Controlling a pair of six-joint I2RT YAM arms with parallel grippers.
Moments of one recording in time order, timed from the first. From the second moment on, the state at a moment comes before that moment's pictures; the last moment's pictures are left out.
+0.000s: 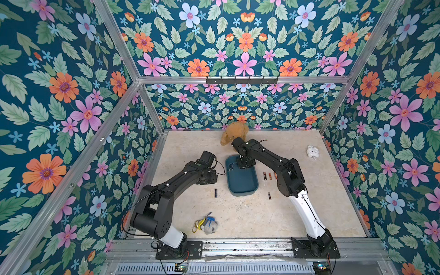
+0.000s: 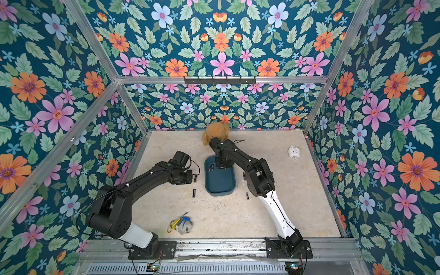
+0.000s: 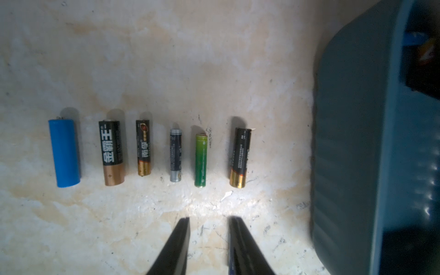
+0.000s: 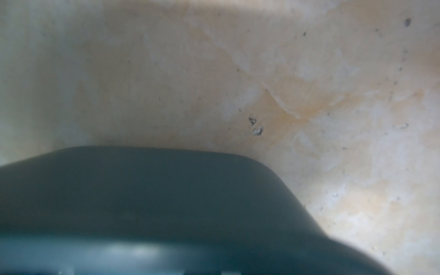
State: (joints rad) left arm -0.43 1.55 0.99 -0.63 -0.04 -0.43; right arm 0.69 2.48 2.21 -1.11 0.13 0.42
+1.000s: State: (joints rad) left arm -0.42 1.46 1.02 -0.63 0.01 -0.48; right arm 0.70 2.01 1.71 -0.91 0.03 0.48
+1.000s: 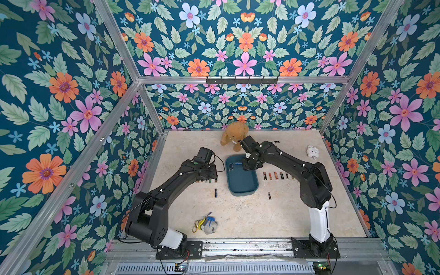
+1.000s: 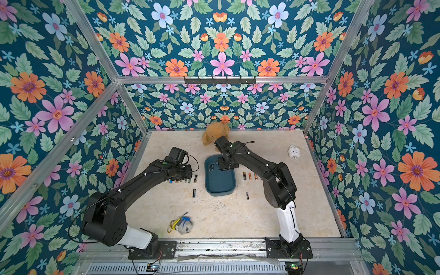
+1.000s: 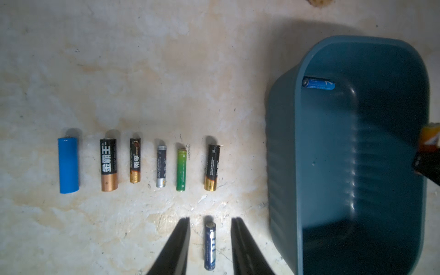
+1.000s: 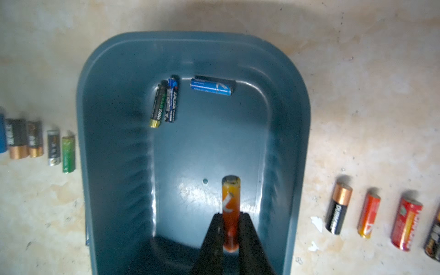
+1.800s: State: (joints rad) left arm -0.43 1.35 0.94 -0.65 -0.01 -0.50; right arm 0.64 1.35 0.89 -0.73 0.10 0.60
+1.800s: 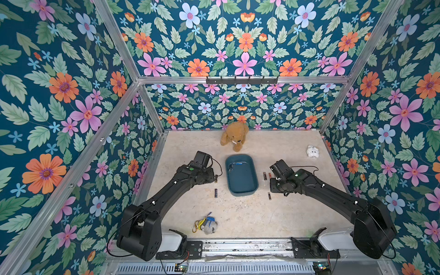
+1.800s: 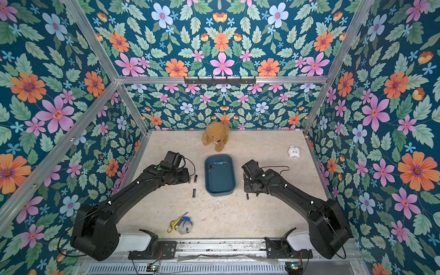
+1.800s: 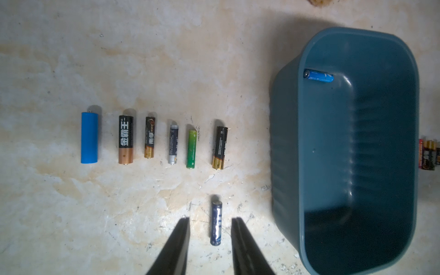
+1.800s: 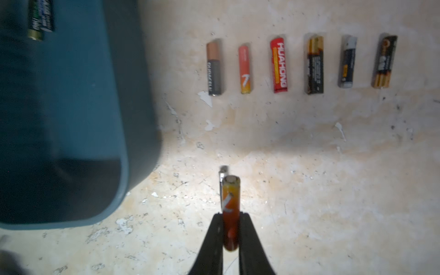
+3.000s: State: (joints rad) left arm -0.45 1.37 0.88 -0.58 -0.01 -0.55; right arm 0.61 1.48 0.78 -0.62 0.02 0.51
